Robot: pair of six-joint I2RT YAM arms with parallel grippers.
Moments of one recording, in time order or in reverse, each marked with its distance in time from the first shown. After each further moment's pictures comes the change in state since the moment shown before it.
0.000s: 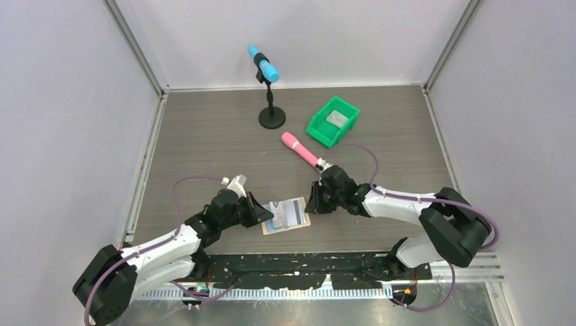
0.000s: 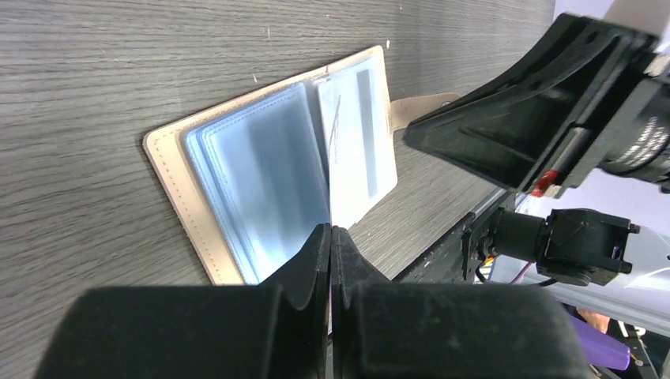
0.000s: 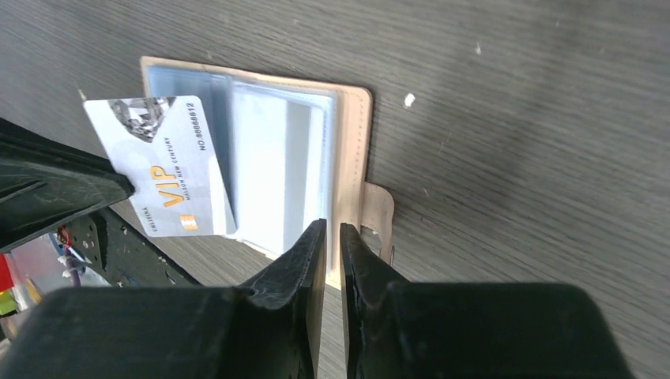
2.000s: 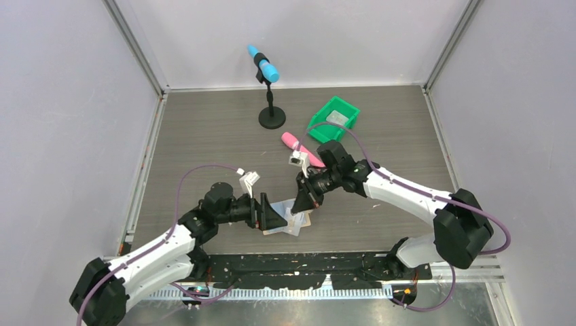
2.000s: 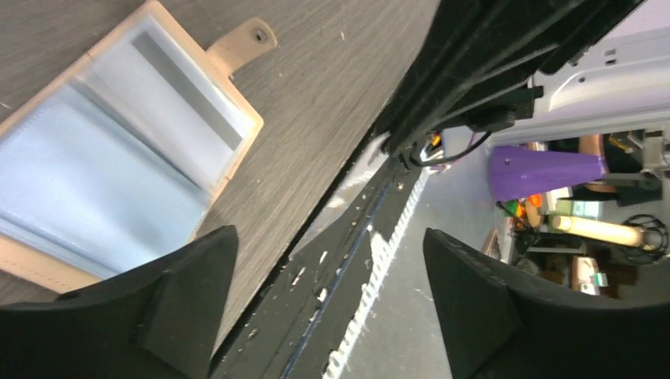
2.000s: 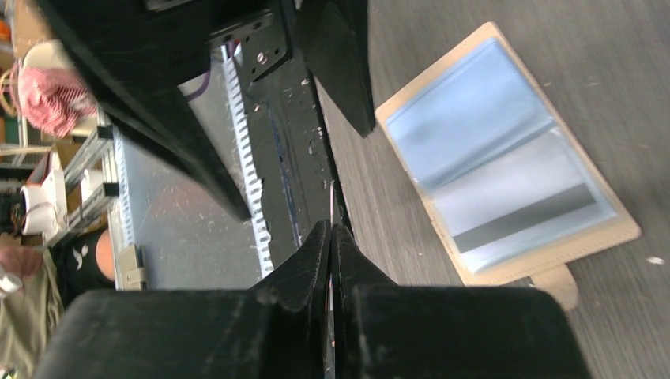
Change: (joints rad) left arm 0.014 -0.096 0.074 -0.027 0.407 0.235; right arm -0.030 -0.014 0.342 -0.332 -0.643 -0.613
